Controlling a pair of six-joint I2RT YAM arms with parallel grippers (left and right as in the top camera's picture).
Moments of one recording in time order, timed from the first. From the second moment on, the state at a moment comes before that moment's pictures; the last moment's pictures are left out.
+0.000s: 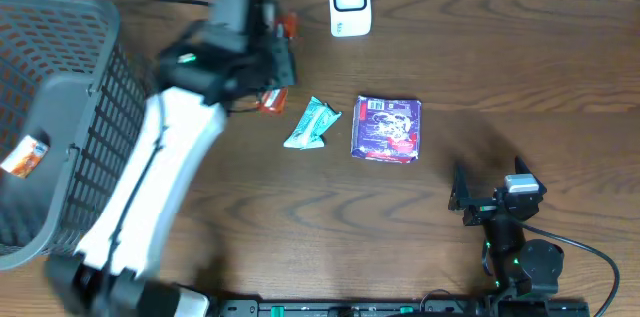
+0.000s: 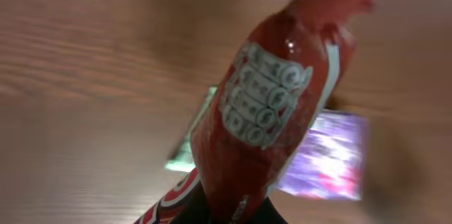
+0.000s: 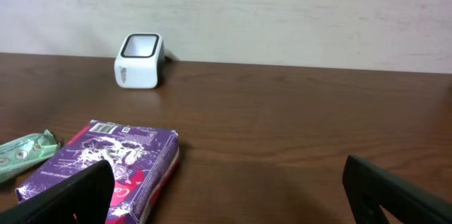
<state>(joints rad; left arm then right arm) -0.35 1.60 1.63 -0.99 0.08 -0.50 -0.02 0.01 0.01 -0.06 -0.10 -0.01</state>
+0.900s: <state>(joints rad) -0.33 1.83 1.72 -0.97 -0.06 -0.38 -0.02 0.01 0.01 -0.06 -0.10 -0.01</state>
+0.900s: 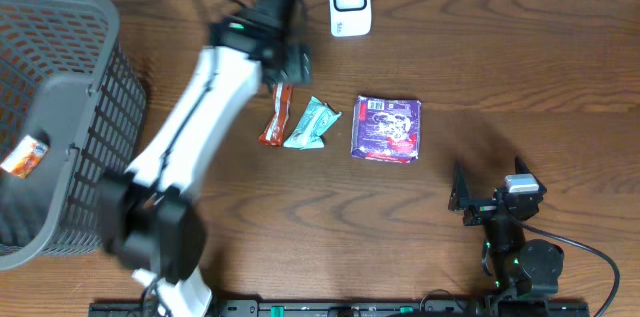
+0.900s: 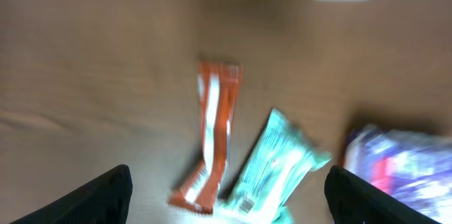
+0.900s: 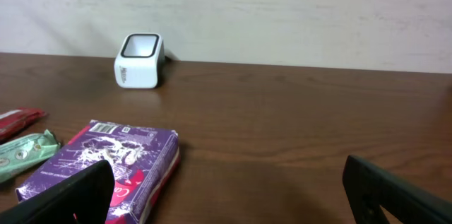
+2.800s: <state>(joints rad) 0.67 2.05 1.66 -0.84 -0.54 -0.88 -0.02 0.01 0.01 -0.06 -0.10 -0.01</state>
